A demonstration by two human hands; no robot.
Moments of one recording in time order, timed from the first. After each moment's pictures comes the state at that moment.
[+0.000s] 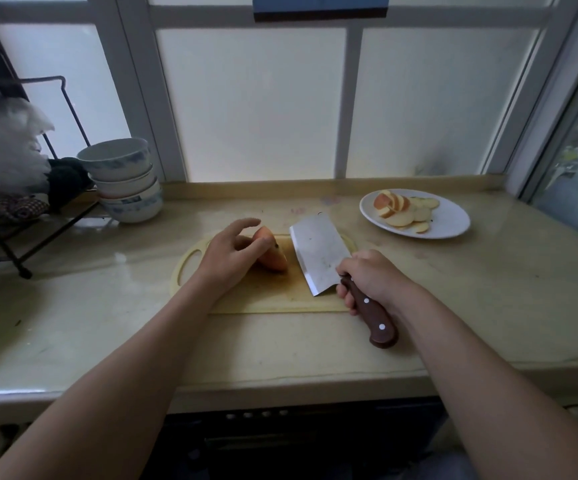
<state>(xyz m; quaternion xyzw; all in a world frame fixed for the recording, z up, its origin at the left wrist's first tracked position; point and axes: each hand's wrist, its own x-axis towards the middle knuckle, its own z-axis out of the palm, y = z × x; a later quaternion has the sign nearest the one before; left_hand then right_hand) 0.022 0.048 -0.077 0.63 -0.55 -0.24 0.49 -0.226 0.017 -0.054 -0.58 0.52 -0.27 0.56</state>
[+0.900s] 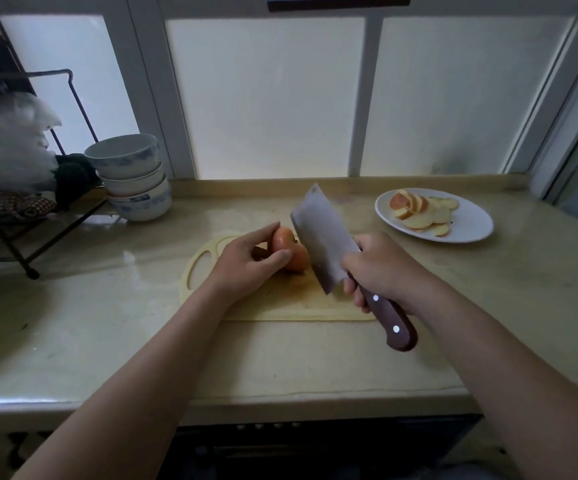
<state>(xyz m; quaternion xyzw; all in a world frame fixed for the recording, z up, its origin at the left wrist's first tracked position) 0.023 0.047 -0.077 0.63 -0.61 -0.21 0.43 -0.207 0.029 -0.018 -0.70 0.51 -0.24 0.45</state>
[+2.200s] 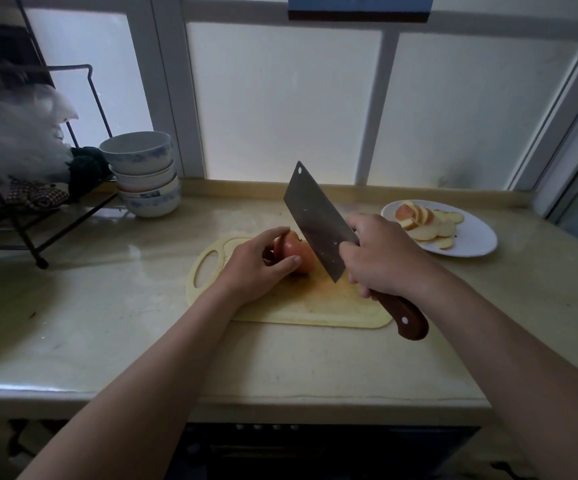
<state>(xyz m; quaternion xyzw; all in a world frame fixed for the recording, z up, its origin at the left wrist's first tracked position) 0.024 0.041 -0.084 0.64 -0.62 -0.18 0.42 -0.199 0.038 0.019 -0.83 0.47 -0.19 0.23</state>
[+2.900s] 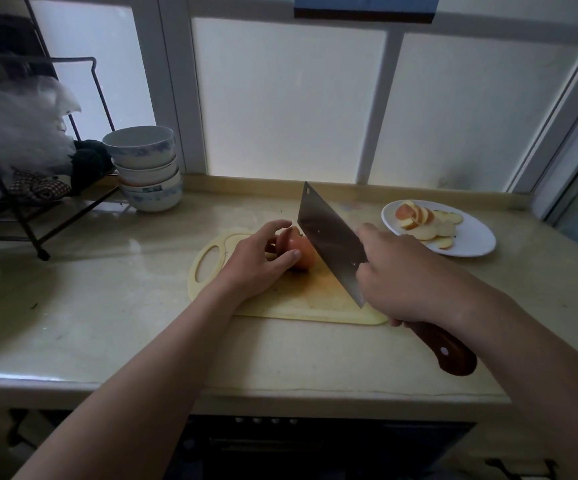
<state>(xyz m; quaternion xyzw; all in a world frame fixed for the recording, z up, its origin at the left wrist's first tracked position) 0.022 0.042 -0.083 0.64 -0.62 -0.19 0.42 -0.212 0.076 0.040 -0.85 0.50 -0.04 0.13</state>
